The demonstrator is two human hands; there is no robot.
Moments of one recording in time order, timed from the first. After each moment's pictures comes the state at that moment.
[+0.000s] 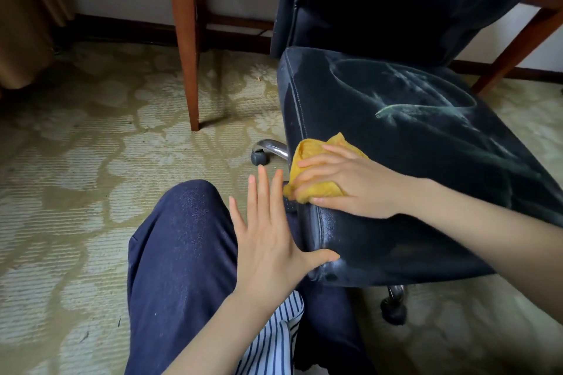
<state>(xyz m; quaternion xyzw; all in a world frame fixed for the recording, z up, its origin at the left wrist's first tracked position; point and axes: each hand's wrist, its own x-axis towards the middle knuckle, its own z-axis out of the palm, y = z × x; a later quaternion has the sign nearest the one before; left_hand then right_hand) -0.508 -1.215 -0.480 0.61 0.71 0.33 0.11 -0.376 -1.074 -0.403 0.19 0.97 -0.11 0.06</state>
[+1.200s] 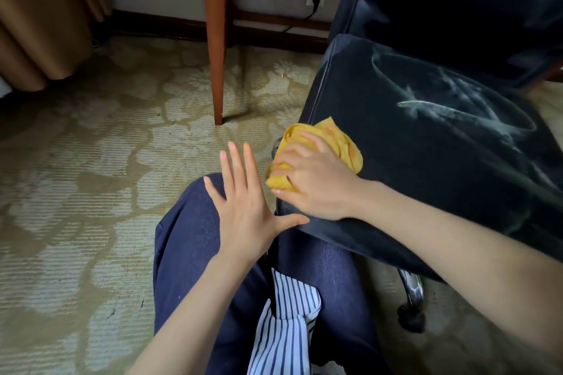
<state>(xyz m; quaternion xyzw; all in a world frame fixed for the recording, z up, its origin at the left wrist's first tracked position) -0.566 -1.197 -0.496 0.54 0.78 0.28 0.09 -0.458 -1.099 -0.428 0.20 0.98 0.02 0.03</state>
